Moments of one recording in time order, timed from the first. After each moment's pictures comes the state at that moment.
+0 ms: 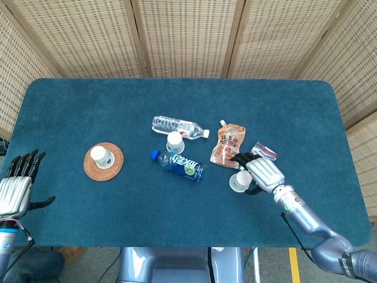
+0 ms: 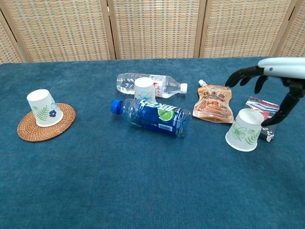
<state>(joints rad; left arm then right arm) -0.18 -1.09 -0.08 -1.79 1.36 1.39 0.22 0.61 -1.23 0.18 -1.62 -1.38 0.80 -0.04</state>
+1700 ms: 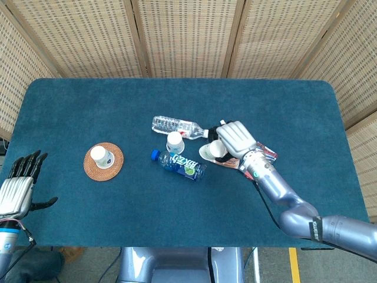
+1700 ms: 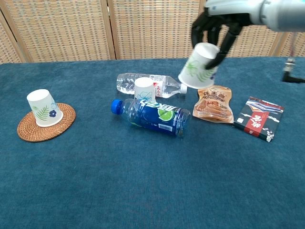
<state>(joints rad) -0.18 -1.08 -0.08 -1.82 1.33 1.37 0.20 0.95 -1.25 0.34 -1.65 -0.90 0.75 -0.33</state>
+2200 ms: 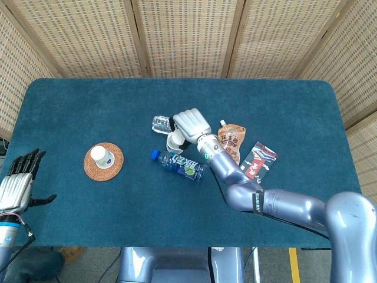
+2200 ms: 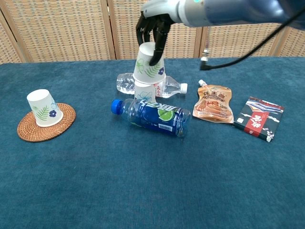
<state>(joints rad) -0.21 -1.08 -0.11 -1.80 1.23 1.30 0.20 1.32 -1.49 0.34 -1.35 -0.52 0.69 -0.54</state>
